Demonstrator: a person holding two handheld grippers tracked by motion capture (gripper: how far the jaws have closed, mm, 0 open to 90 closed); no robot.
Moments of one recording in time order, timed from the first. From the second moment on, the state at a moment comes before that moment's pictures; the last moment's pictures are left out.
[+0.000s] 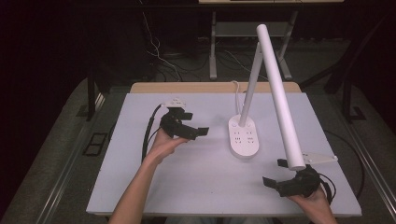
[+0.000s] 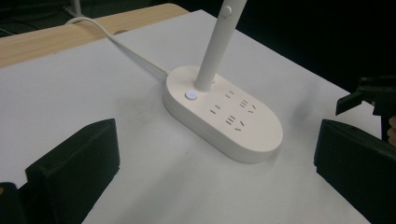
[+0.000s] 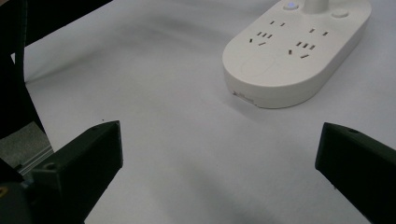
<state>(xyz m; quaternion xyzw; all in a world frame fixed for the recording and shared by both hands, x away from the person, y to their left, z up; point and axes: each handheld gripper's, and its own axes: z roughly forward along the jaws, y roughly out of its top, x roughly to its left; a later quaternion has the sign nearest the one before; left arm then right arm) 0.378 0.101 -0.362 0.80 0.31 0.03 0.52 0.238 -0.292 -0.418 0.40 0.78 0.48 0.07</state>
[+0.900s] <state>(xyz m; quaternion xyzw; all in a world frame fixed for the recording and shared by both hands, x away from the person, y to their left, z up) 0.301 0.155 -0.391 0.77 0.33 0.06 0.53 0.236 -0.290 -0.418 0.40 0.78 0.48 0.07</state>
